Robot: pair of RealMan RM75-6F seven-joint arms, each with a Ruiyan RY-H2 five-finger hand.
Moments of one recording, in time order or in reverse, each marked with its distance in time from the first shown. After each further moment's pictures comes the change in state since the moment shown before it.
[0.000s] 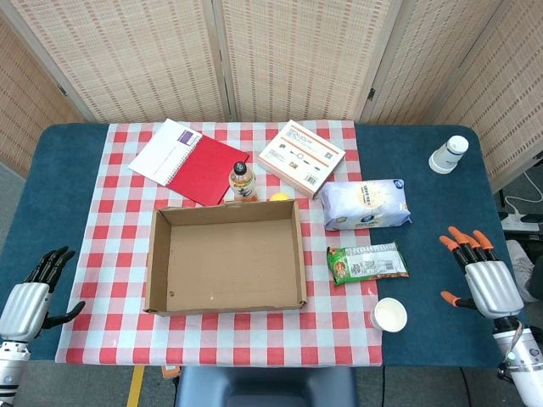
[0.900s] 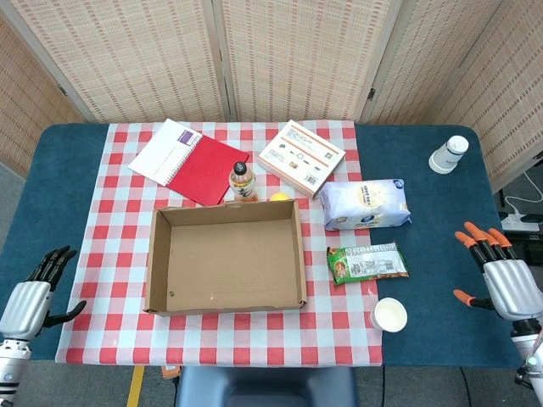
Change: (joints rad) left arm -0.009 0.005 0.000 0.007 -0.006 -0.018 -0.030; right arm -0.024 0.124 0.006 -0.100 -0.006 0.041 0.048
